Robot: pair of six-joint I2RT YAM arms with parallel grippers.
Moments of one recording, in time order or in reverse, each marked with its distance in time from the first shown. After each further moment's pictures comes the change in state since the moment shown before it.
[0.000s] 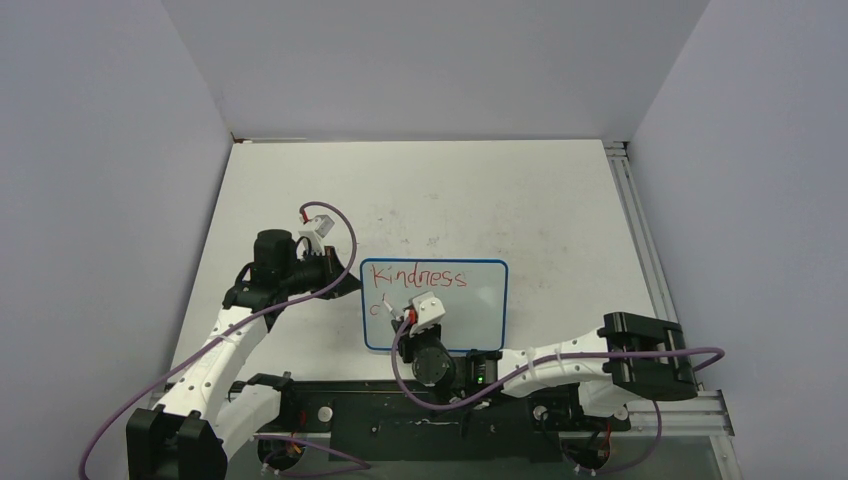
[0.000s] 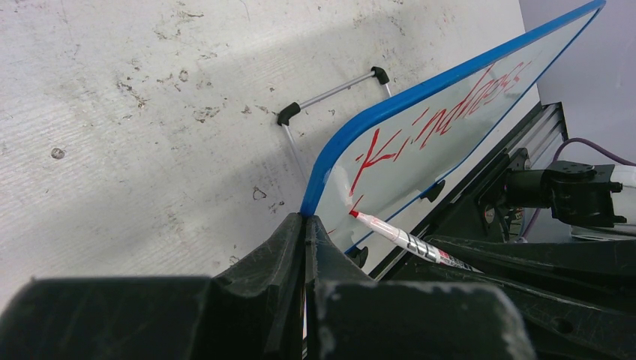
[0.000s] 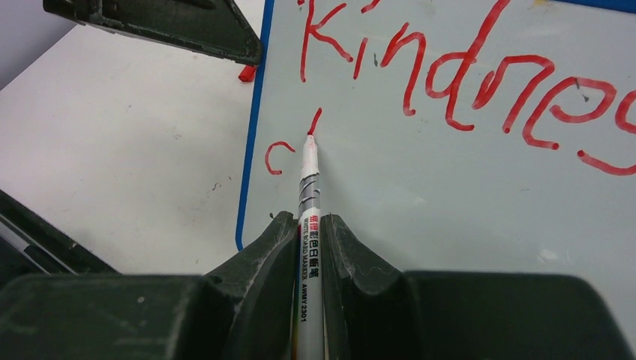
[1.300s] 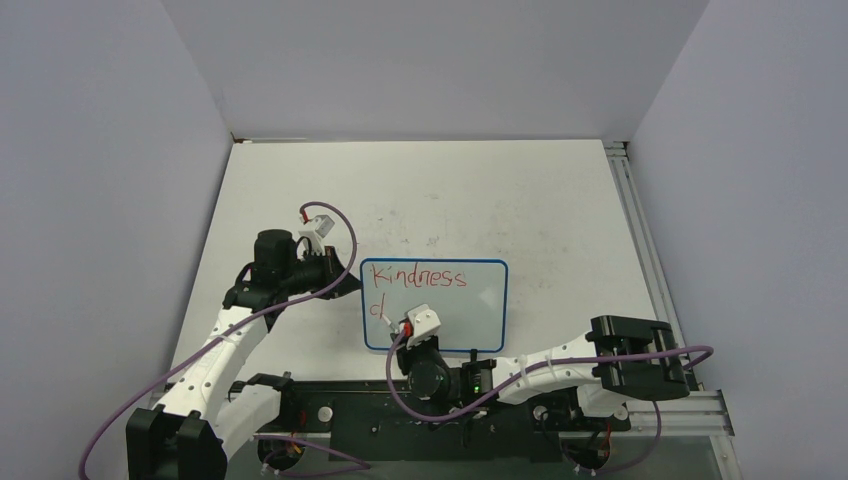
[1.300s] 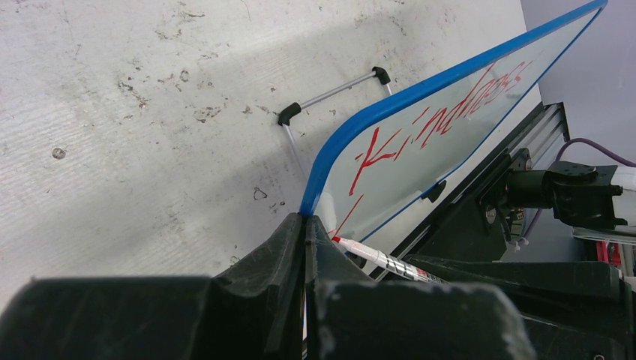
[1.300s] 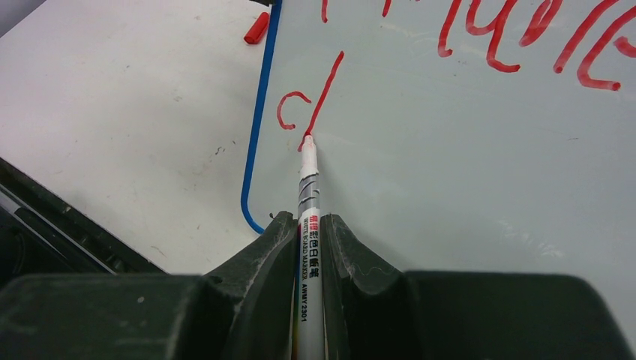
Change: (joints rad) left arm -0.003 0.000 0.000 0.000 -0.005 0.000; right arm 0.050 0.048 -0.009 -0.030 0.010 0.055
